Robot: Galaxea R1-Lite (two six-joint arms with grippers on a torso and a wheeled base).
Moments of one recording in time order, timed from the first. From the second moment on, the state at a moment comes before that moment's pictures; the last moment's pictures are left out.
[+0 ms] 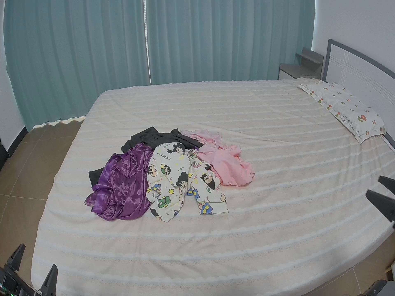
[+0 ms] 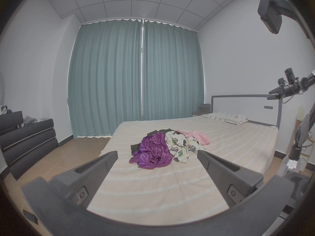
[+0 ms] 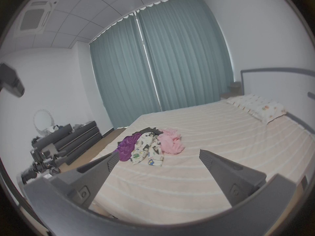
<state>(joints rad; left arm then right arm) 0.00 0.02 -0.02 0.01 -0.09 0.02 0.22 0.85 -0.49 -0.16 0.24 0.19</state>
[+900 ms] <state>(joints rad) 0.00 0.02 -0.02 0.01 -0.09 0.02 0.48 2.19 -1.12 -0.57 0.06 0.54</state>
